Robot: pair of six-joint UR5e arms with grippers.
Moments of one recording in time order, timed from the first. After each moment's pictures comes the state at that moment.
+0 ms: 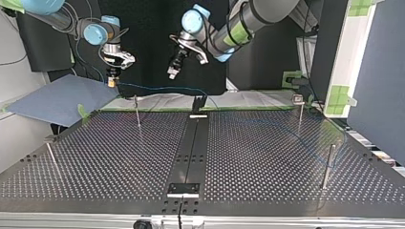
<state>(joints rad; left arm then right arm) -0.79 -2.39 -1.77 -2.15 -1.81 -1.99 1.69 -0.70 1.94 -1.12 1.45 1.63</state>
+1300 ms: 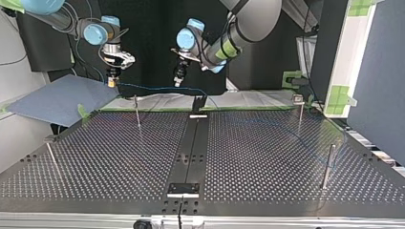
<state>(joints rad) -0.75 -2.58 -1.55 -2.31 -1.90 -1.95 1.69 -0.70 1.94 -1.12 1.45 1.63</state>
